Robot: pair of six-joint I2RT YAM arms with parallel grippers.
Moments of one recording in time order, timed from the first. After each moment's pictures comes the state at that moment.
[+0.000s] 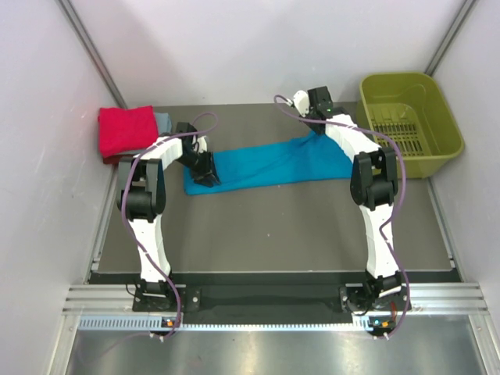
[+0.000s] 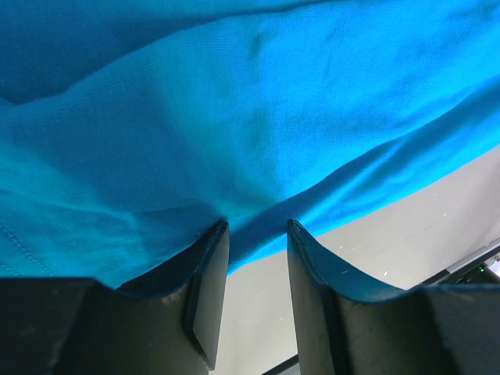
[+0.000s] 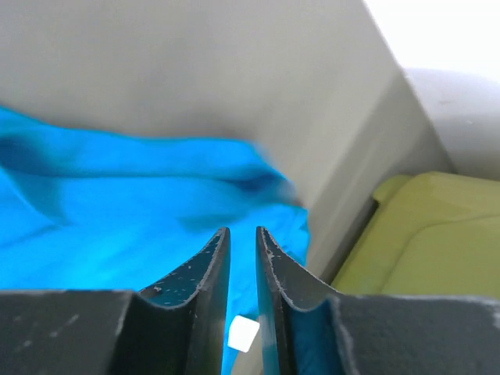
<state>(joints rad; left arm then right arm) -0.09 2.11 1.54 -0.76 0.46 -0.24 0.29 2.33 2.05 -0.54 0.19 -0.65</state>
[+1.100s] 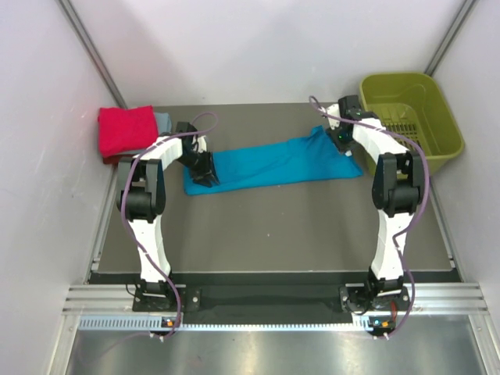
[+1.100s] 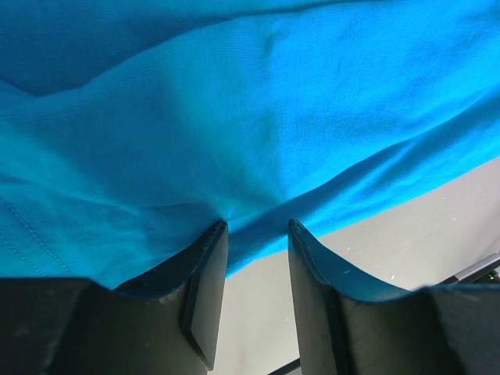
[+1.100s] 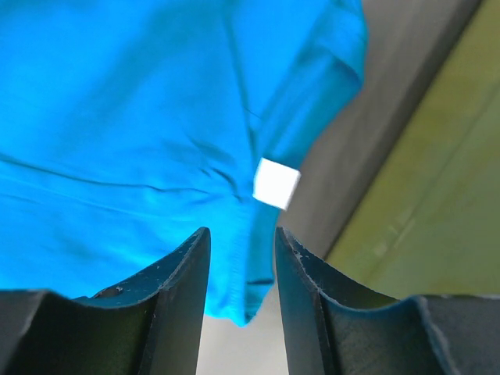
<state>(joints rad) -0.09 2.10 1.54 -0.77 0.42 -0.23 0.15 2.13 1.78 -0.70 0.10 -0.44</state>
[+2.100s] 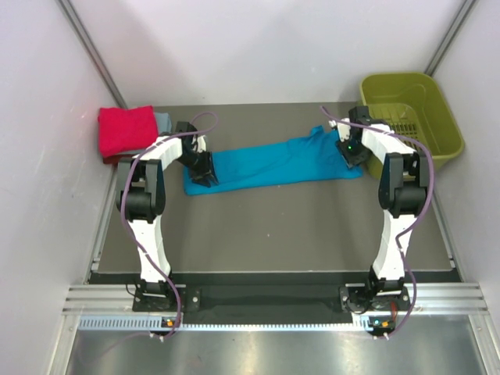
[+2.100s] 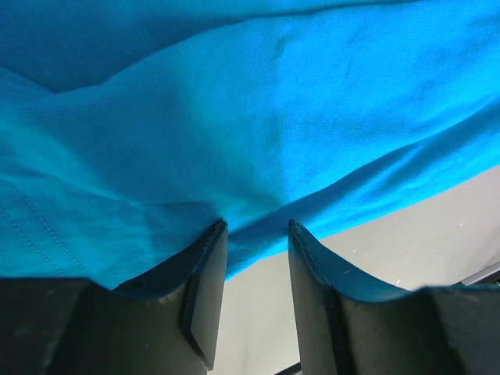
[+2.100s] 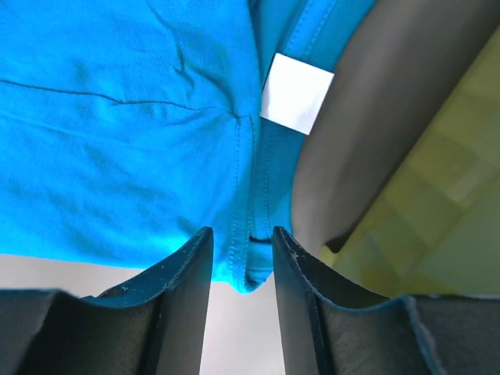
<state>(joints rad) -0.09 2.10 1.54 -0.77 0.40 -0.23 0.05 2.11 1.65 -0.76 0.05 -0.42</state>
